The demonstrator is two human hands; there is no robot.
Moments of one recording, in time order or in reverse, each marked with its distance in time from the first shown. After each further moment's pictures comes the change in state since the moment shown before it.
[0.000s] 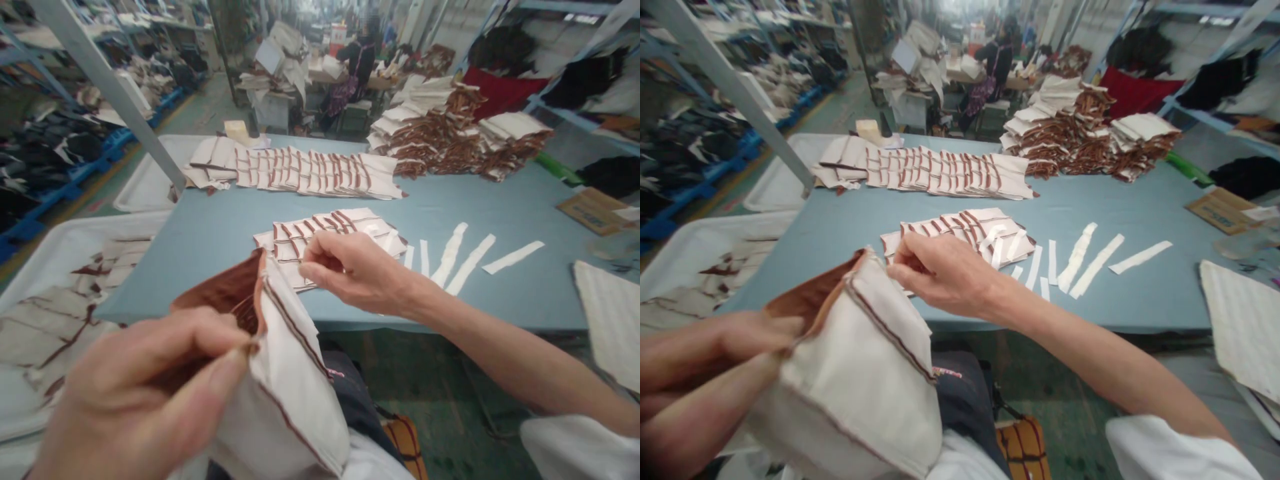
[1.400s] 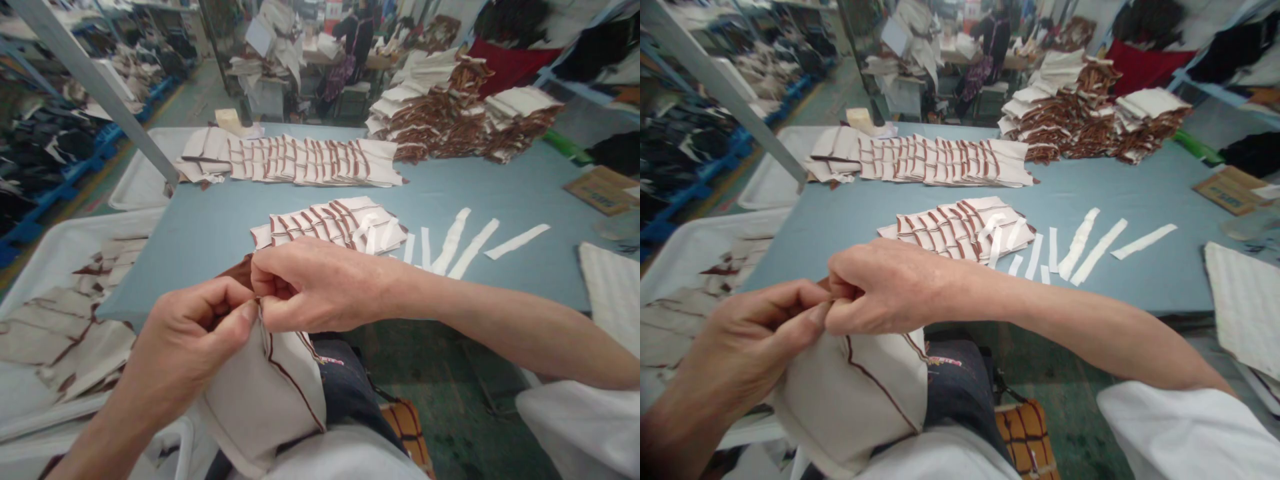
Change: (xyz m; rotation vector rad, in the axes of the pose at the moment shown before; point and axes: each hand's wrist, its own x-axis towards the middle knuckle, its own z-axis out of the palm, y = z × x) left_hand 0.034 -0.014 0.023 -0.101 -0.063 0.001; right_hand 0.018 -0.027 -0.002 0.117 -0.387 0.017
